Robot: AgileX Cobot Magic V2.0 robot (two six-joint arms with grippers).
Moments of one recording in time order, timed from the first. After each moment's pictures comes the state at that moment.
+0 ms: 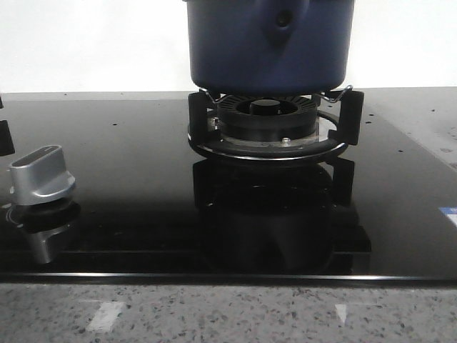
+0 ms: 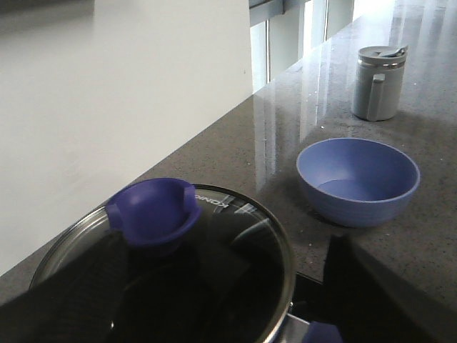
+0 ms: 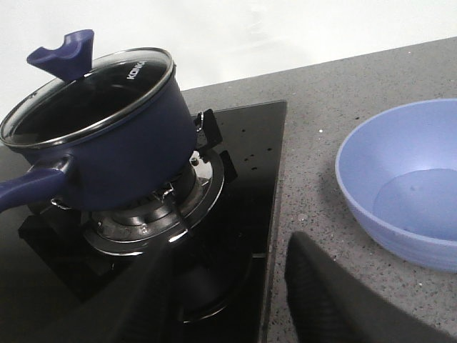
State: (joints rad) left arm -0.52 1.36 -1.16 -1.46 0.52 1.62; right arm -0.03 0.30 -0.55 0.37 0.61 -0.09
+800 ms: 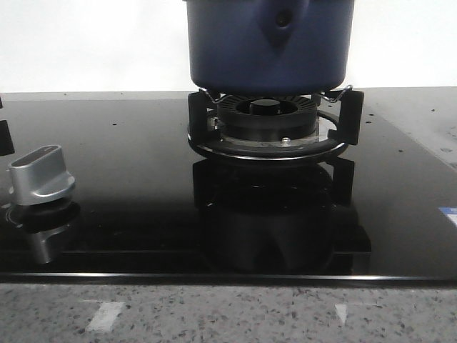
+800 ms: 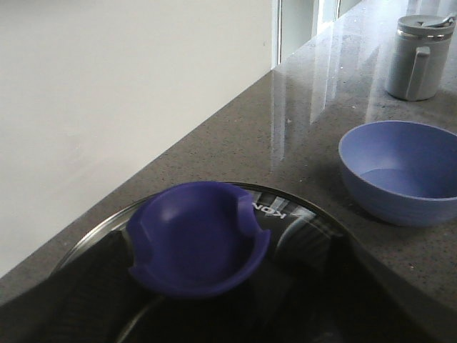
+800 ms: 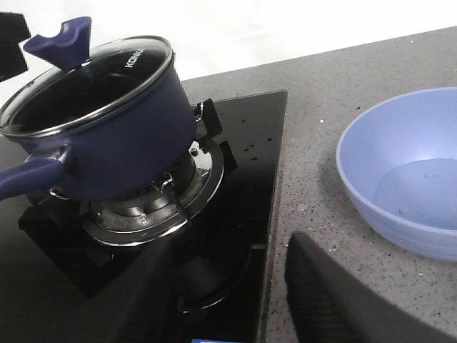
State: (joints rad) left arm -0.53 1.59 -1.33 -1.47 0.50 1.67; right arm -0.03 0.30 -0.55 0.37 0.63 -0.09
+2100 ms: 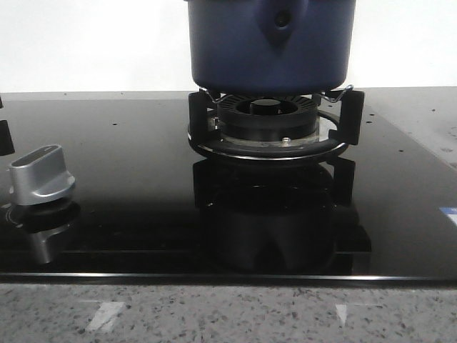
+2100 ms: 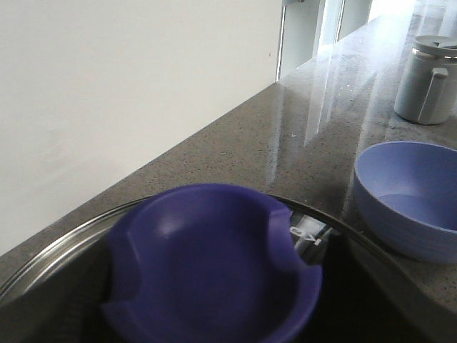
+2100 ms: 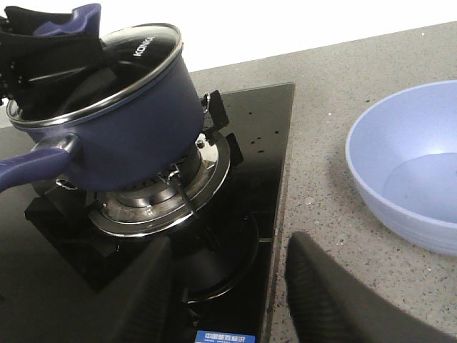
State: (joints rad) left arm -0.56 1.74 -1.36 -1.79 0.50 1.90; right arm -0.01 0.30 -0.54 0.37 0.64 -0.09
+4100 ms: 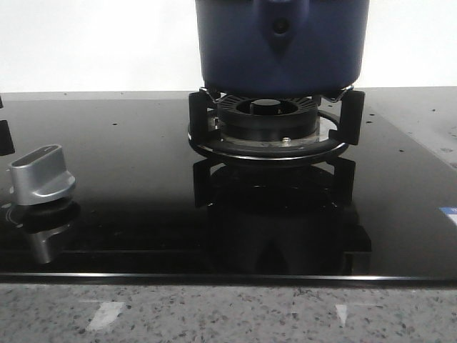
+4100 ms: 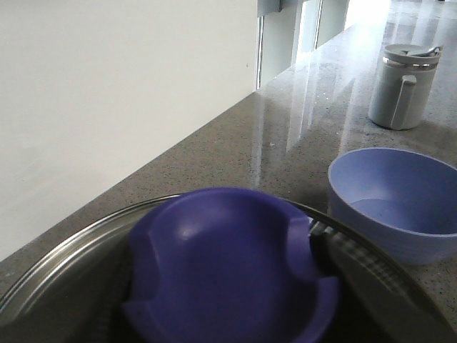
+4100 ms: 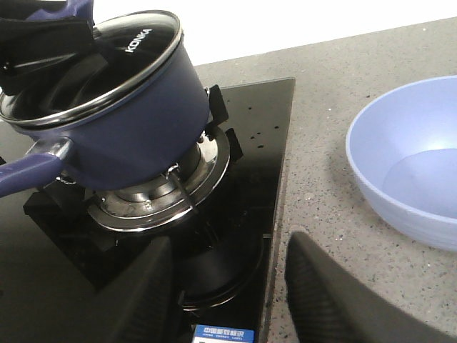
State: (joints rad) left arm -0.56 1.73 -1.37 -1.79 0.56 1.91; right arm -0.01 0.30 -0.54 0.37 0.65 -0.09
